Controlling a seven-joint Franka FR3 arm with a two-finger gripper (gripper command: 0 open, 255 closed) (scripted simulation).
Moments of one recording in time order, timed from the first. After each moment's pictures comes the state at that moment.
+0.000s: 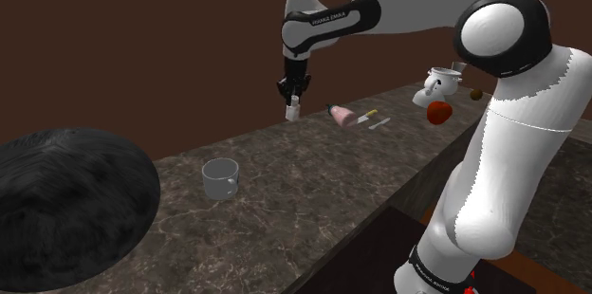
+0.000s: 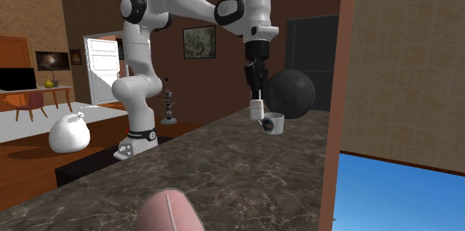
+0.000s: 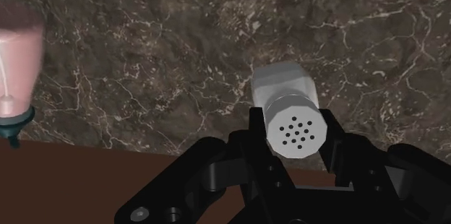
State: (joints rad) arm 0.10 0.03 -0.19 -1.88 -0.12 1.98 0.08
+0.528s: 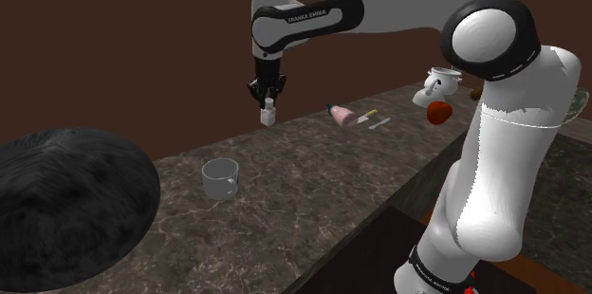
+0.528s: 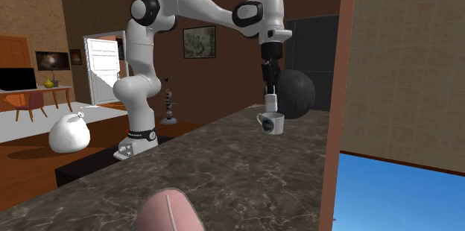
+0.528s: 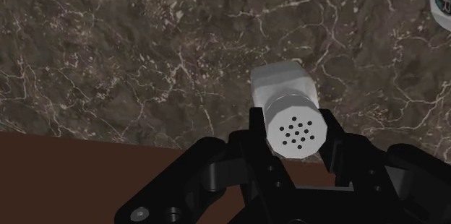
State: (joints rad) arm 0.20 0.10 -0.11 -1.77 -0.12 1.93 0.25
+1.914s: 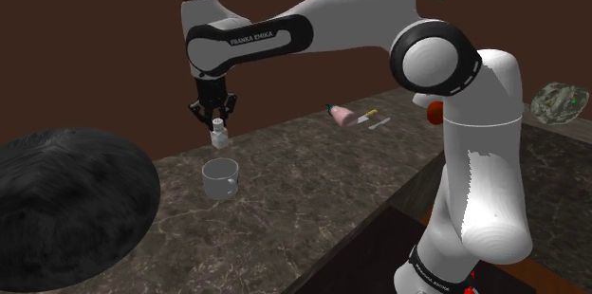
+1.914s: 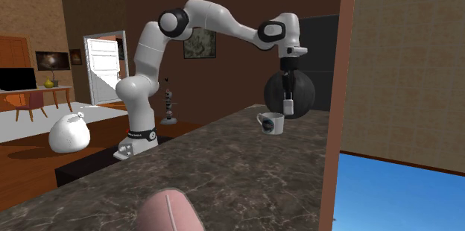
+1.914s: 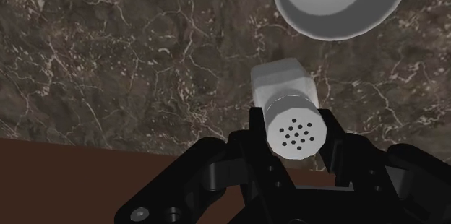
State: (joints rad) arm 0.35 0.37 -0.01 -1.50 -0.14 1.89 0.51
